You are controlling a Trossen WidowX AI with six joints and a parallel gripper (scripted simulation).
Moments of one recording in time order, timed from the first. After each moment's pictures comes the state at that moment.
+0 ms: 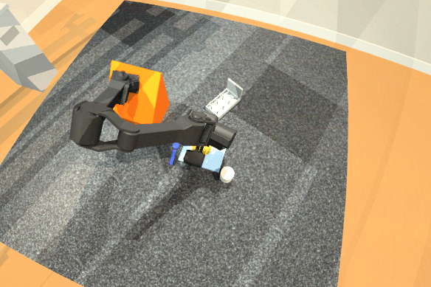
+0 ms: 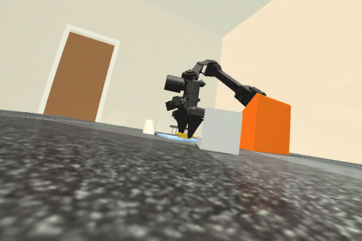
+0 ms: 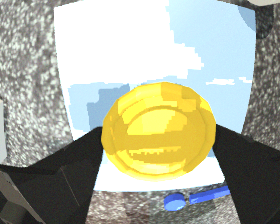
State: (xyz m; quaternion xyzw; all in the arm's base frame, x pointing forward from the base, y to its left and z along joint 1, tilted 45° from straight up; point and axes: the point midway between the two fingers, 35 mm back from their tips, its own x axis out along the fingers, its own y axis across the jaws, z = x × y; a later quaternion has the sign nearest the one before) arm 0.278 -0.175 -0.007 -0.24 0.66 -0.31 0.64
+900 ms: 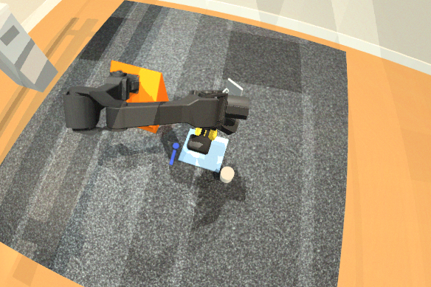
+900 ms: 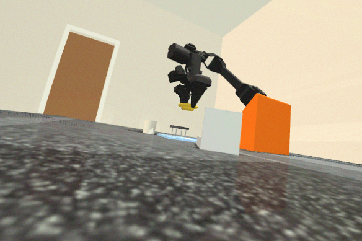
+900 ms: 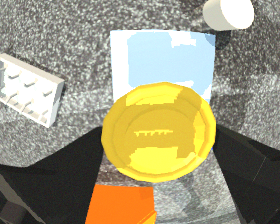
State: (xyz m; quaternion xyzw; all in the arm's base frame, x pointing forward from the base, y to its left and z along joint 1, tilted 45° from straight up) arm 0.299 -0.095 0.054 -0.23 0.67 -0.30 0.64
